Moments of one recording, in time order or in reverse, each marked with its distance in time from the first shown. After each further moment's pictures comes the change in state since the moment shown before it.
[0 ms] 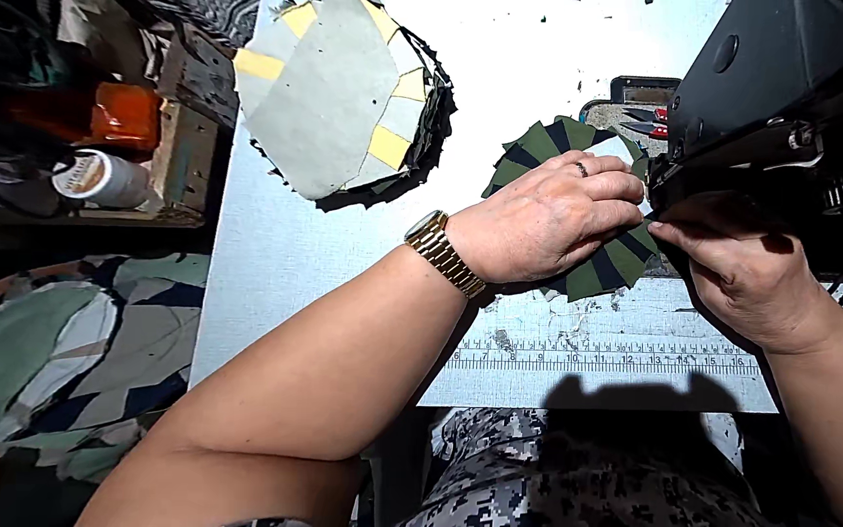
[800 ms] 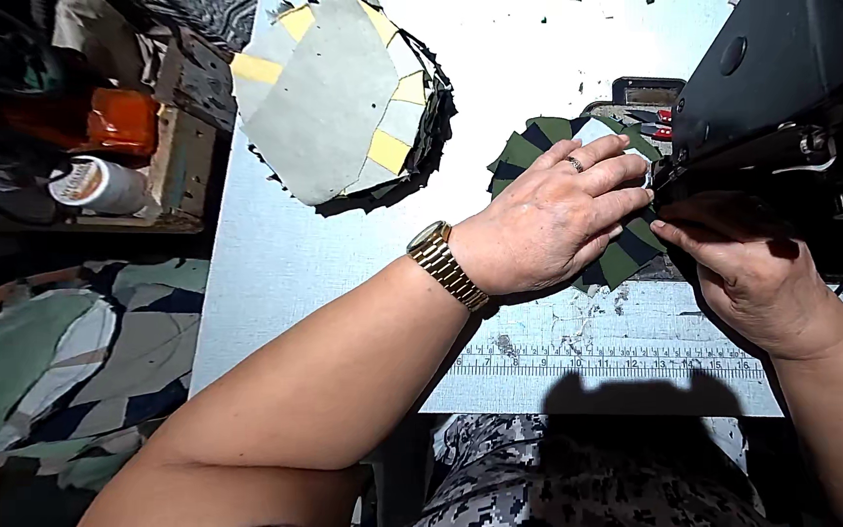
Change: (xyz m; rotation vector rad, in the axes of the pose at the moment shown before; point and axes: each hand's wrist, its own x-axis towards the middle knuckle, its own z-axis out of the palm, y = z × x) left_hand 0.000 0.006 0.002 0.060 0.000 -0.140; right_hand 0.001 -0.002 -0.002 -0.028 -0.049 0.047
